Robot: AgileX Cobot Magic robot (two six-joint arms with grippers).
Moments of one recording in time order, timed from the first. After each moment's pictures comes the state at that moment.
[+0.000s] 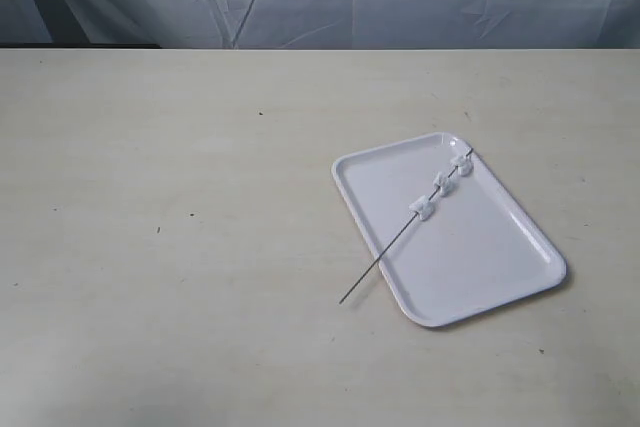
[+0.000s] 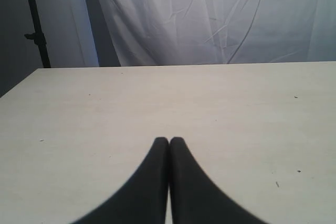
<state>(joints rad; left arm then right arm) 0.04 0.01 0.00 0.02 0.23 0.02 0.01 0.01 0.00 0.01 0.32 0.00</state>
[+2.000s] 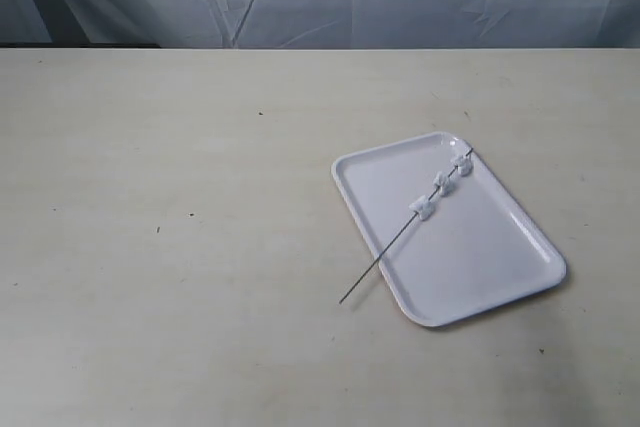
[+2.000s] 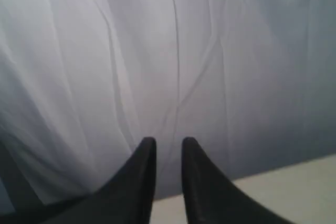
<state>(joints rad) -0.26 0.93 -0.87 0.71 0.01 -0.62 0.06 0.66 -0.73 0.04 0.15 0.26</state>
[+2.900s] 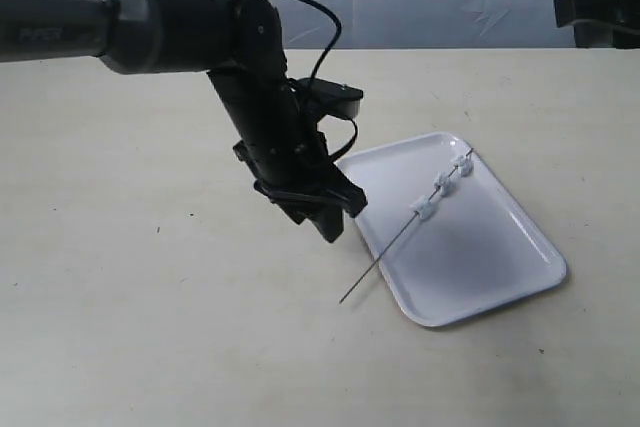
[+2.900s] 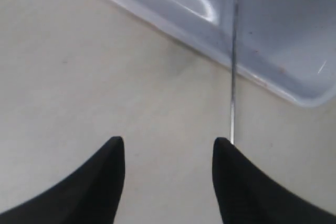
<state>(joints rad) -0.63 2.04 -1.48 -0.37 0.98 0.28 0.14 1.29 -1.08 0.10 0.72 -0.12</state>
